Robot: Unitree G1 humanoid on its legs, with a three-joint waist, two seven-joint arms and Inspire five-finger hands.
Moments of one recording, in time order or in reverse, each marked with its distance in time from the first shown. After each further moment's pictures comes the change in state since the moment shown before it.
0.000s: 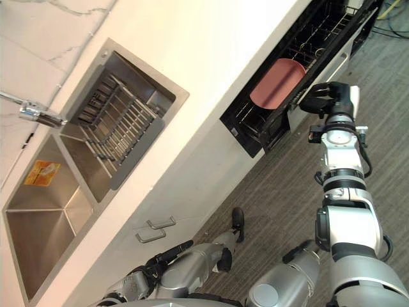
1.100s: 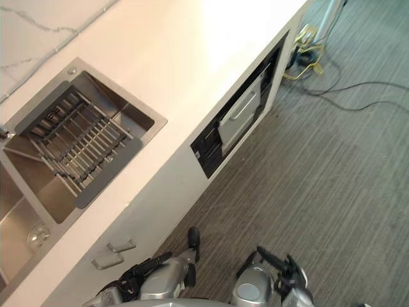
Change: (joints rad) left arm 0.053 0.139 0.115 0.107 0.045 -0.094 -0.068; right arm 0.969 0.490 -0.473 0.163 0.218 -0.158 0.135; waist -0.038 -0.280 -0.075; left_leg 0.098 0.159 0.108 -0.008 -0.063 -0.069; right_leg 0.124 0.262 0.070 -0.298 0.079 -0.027
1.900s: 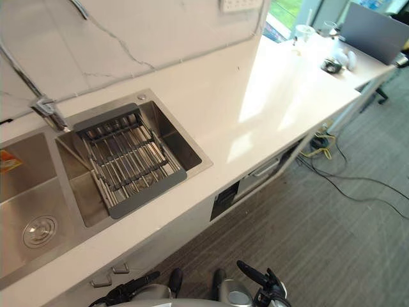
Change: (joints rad) left arm 0.067 -0.006 0.099 0.028 0.071 0.010 0.058; right arm 0.038 0.109 -0.002 -0.026 -0.116 0.029 -0.037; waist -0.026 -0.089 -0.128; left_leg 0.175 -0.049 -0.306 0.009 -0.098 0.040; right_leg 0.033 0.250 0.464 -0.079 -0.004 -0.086
